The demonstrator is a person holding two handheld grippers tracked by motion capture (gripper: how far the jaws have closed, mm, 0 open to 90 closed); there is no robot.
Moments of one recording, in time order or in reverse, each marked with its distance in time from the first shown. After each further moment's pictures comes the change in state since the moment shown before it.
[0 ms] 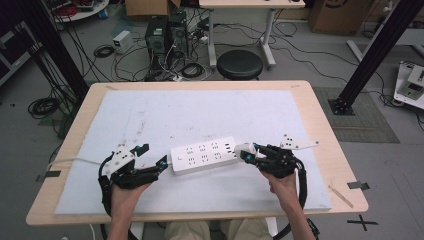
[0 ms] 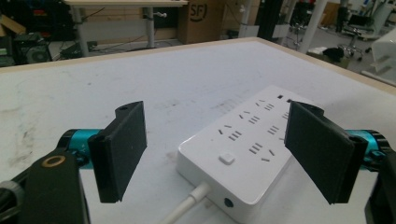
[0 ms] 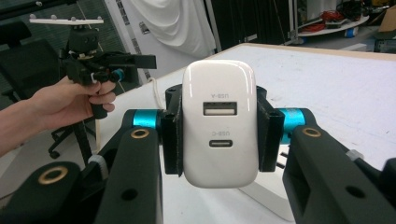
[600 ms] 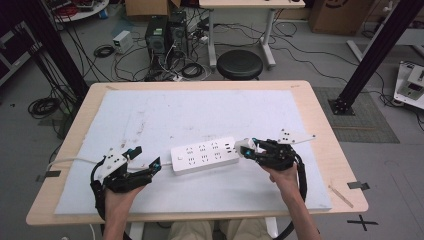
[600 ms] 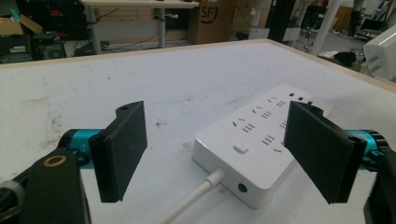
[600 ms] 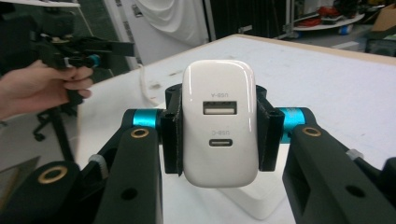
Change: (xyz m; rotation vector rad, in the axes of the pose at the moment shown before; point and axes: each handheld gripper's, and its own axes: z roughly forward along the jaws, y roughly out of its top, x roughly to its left) left arm 0.005 -0.005 -0.014 0.002 0.040 0.006; right arm -0.016 0.007 0.007 0.045 -0.036 -0.075
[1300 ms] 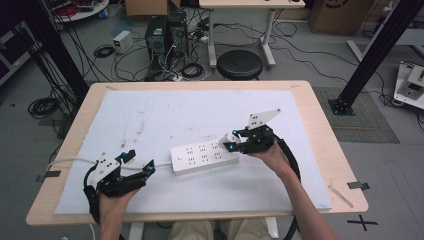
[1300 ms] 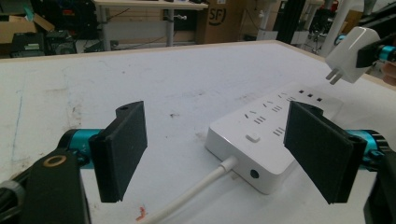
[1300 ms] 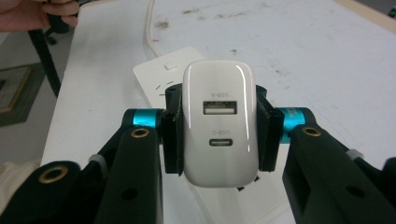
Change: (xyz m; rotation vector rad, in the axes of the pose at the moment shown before) left arm 0.006 -0.008 -0.011 -0.010 0.018 -0.019; right arm -0.025 0.042 0.063 0.333 0.145 -0.201
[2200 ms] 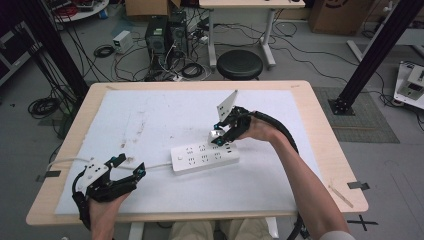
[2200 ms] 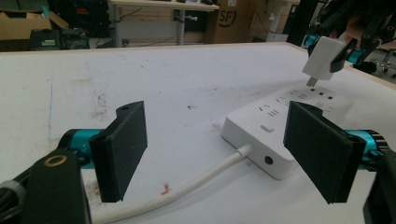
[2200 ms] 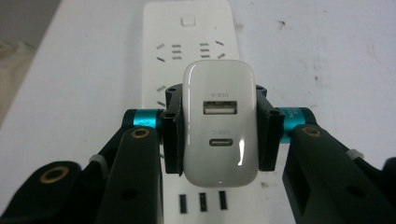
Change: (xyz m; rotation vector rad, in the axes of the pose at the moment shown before) left arm 0.014 -0.006 -0.021 -0.008 0.047 -0.026; right arm -0.039 0.065 0.053 0.380 0.233 -0.362
